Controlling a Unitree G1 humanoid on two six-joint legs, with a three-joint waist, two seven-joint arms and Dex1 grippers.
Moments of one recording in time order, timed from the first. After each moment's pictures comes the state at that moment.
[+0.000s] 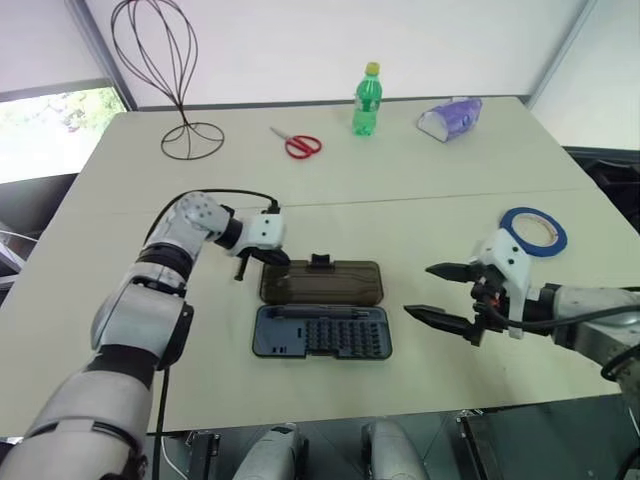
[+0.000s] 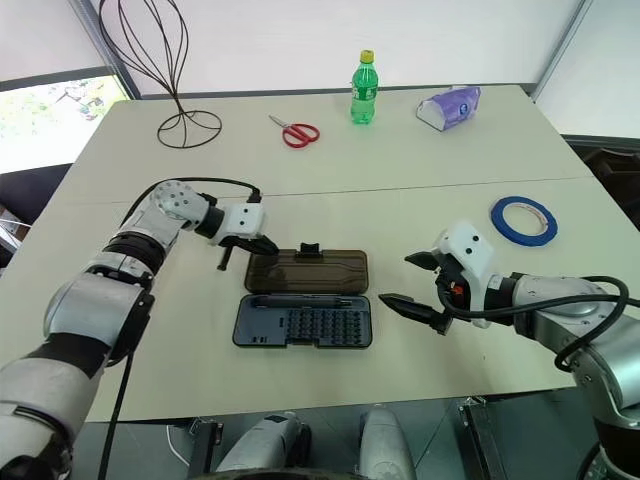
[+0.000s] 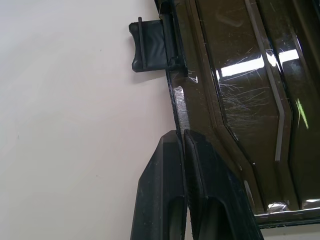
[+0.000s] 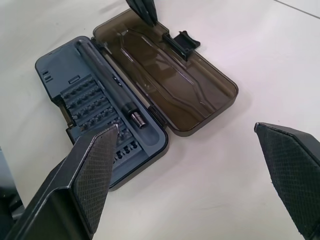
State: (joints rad) left arm -1.13 0.43 -0.26 1.26 0.27 -0.53 -1.39; right arm -0.11 -0.88 -0.24 -0.62 0.69 0.96 0.77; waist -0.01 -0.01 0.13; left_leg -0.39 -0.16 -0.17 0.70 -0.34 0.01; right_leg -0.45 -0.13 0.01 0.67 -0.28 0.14
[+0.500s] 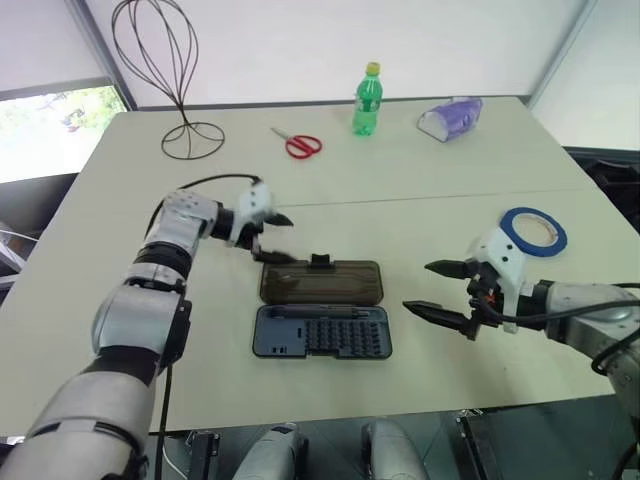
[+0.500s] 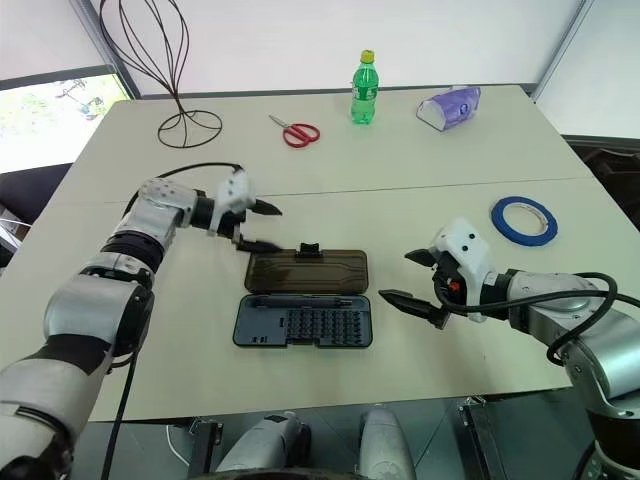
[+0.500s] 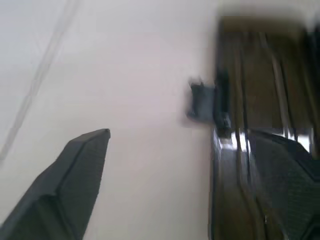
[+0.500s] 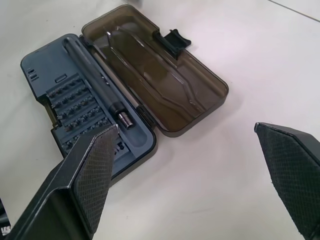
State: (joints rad) left arm -1.15 0.45 0.02 1.17 -0.05 0.02 -1.46; right arm -0.15 -0.88 -0.20 -0.56 0.67 0.91 0.78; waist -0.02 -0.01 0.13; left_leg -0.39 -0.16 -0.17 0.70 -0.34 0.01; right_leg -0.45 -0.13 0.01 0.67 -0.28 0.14
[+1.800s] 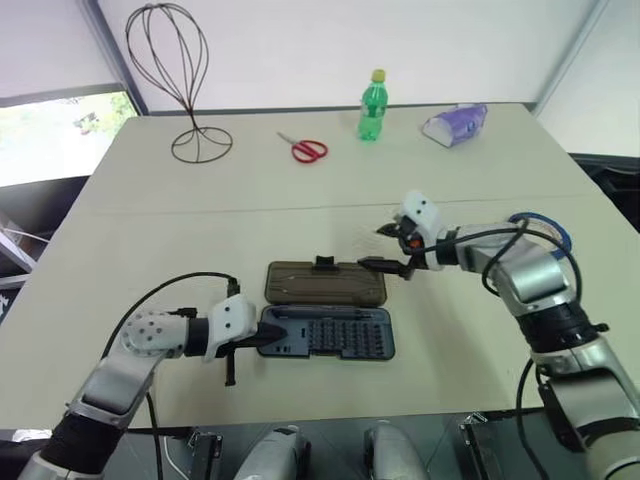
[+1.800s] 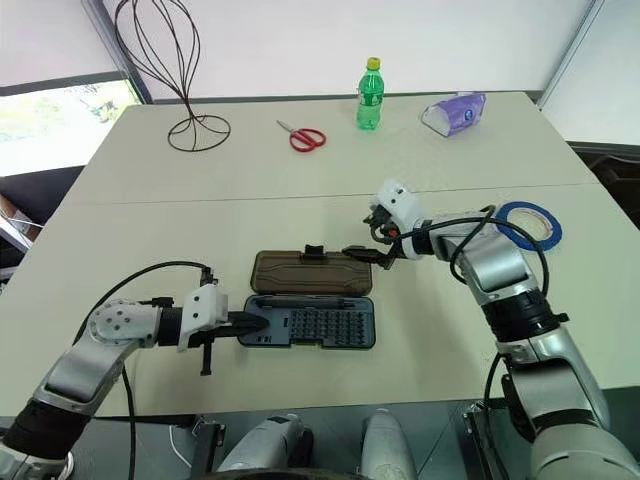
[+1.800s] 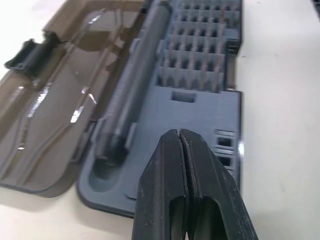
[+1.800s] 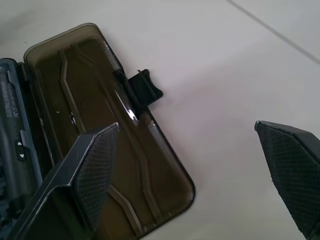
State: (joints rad) left arm -0.08 0.67 -0.15 -0.17 -0.19 0.10 -1.09; right arm -0.70 -0.61 0.24 0.14 0.29 0.70 0.91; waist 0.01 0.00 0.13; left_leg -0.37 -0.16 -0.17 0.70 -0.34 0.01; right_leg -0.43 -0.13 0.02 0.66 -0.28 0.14
